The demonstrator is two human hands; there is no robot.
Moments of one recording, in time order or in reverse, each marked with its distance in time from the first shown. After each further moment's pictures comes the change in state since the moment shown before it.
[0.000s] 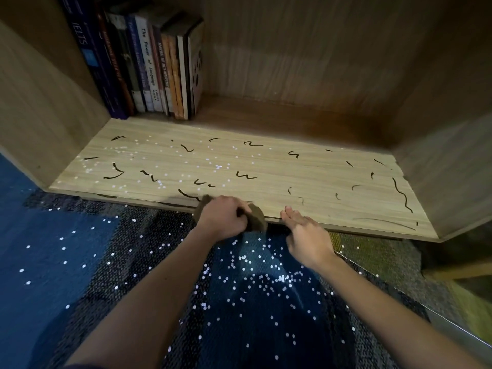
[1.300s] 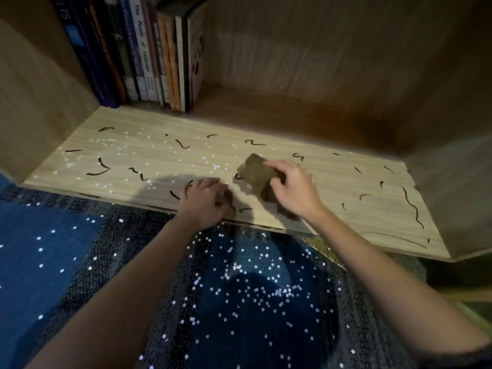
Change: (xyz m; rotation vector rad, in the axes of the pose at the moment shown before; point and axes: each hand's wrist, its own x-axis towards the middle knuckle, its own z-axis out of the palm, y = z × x) left_hand 0.041 -0.048 -0.001 0.098 0.060 -0.124; right_hand 0.097 -0.013 -0.047 0.462 0.257 0.001
